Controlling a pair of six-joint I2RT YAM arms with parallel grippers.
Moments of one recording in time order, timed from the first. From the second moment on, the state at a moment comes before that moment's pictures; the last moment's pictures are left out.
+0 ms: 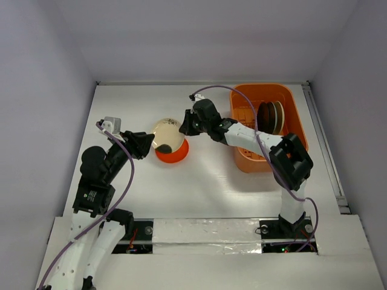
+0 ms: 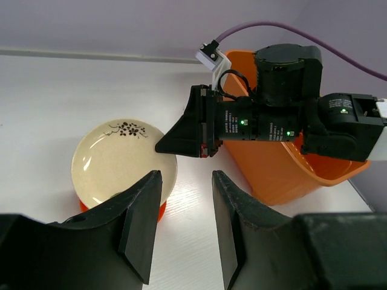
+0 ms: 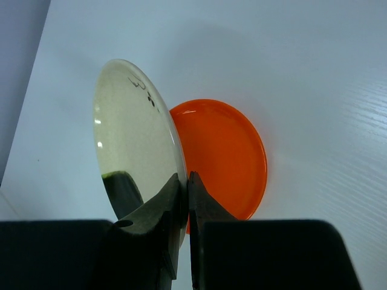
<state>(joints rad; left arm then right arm) -0.24 0.53 0.72 -0.22 0.26 -0.40 0.75 1.92 1.46 -0.06 -0.09 0.55</state>
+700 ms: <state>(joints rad) -0.24 0.53 0.72 -0.22 0.26 -0.40 0.75 2.01 1.41 -0.05 -0.11 0.58</state>
